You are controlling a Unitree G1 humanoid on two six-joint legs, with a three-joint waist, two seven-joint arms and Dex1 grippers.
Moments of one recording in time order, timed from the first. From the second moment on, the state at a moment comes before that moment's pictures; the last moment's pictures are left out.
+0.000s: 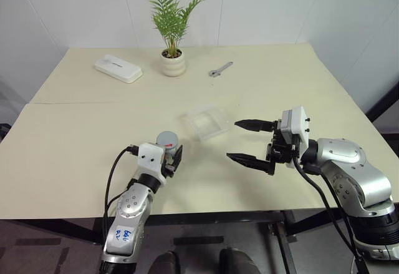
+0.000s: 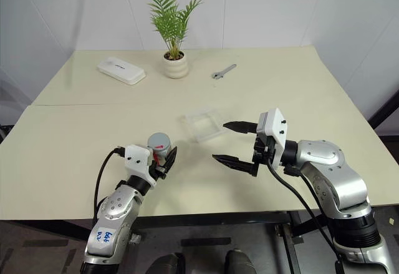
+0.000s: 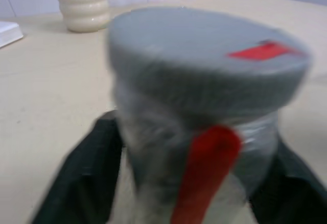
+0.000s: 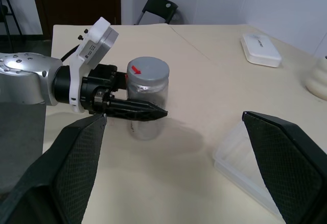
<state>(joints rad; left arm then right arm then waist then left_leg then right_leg) -0.09 0.11 -0.02 -0.31 -0.04 0.25 -0.13 -0.44 -0.66 -0.02 -0.31 0.57 0.41 0.99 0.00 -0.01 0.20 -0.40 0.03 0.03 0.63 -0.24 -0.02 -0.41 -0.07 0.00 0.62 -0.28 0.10</state>
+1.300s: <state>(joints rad) -0.34 0.52 0.06 -0.22 -0.48 0.43 -0.81 -0.80 -0.24 0.26 -0.19 0.50 0.72 0.70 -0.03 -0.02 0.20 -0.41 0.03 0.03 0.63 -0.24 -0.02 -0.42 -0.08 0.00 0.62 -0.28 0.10</state>
